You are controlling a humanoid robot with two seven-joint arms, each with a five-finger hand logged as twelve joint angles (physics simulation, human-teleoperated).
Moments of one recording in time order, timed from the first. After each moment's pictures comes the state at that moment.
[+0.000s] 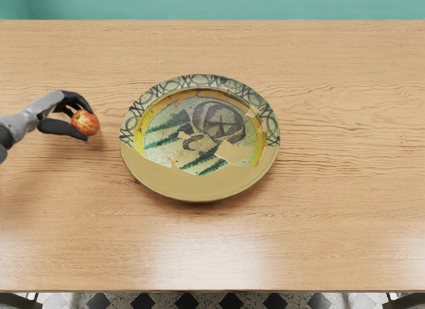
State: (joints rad) left arm -1.11 0.70 0.41 -0.91 0.37 0.14 -0.61; right arm 0.03 0.00 -0.24 0.07 -0.15 -0.02 0.03
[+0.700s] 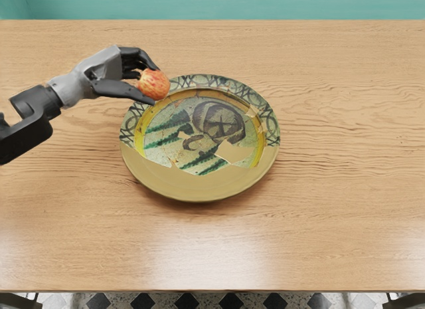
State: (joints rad) left arm -1.16 0.65 0.10 -1.07 0.30 -0.23 -0.61; right arm 0.03 0.00 -0.24 0.07 -0.15 -0.02 0.03
